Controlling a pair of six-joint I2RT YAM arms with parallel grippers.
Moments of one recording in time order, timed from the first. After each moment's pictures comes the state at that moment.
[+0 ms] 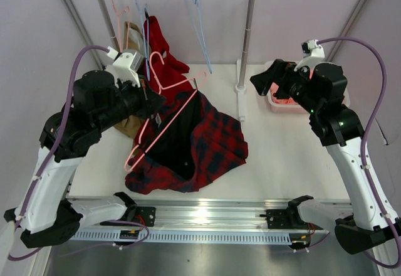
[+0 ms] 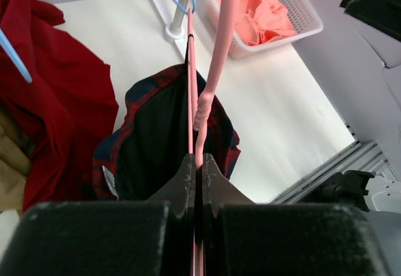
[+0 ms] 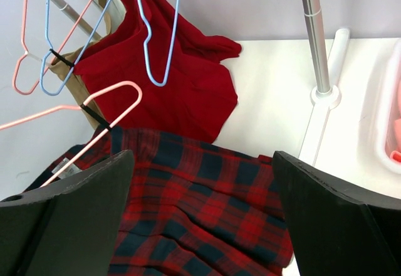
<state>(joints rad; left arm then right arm) -0.65 1.10 1.78 -1.00 -0.03 -0.34 0.35 1.11 1.49 -0.54 -0.16 0.40</state>
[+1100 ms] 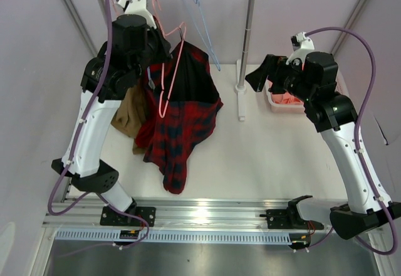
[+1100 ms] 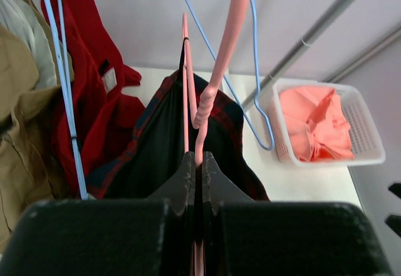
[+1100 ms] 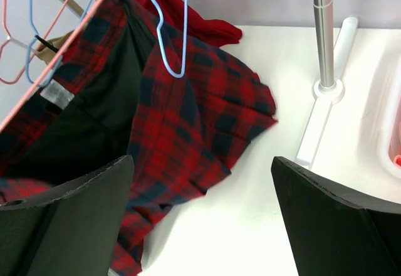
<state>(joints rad) -0.58 1.63 2.38 -1.02 -0.34 -0.42 0.34 1.22 1.60 -0.62 -0.21 0.36</state>
